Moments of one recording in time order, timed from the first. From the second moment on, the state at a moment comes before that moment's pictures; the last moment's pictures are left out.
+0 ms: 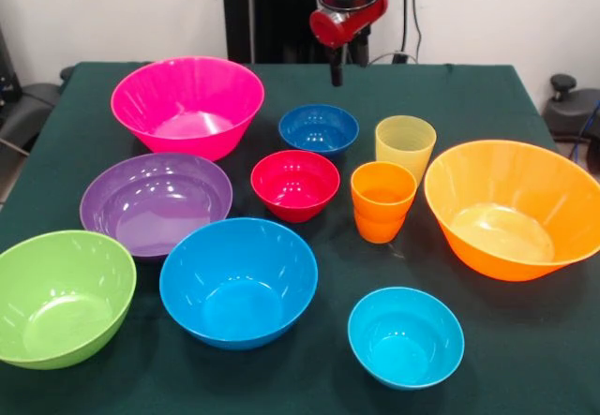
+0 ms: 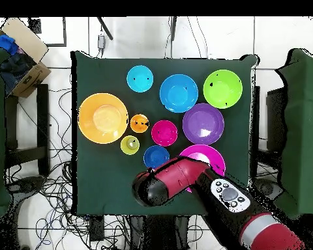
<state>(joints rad) -0.66 -0.67 0.59 2.12 -0.77 0.48 1.49</state>
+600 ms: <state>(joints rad) -0.71 -0.67 0.66 2.12 -0.82 0.53 1.49</state>
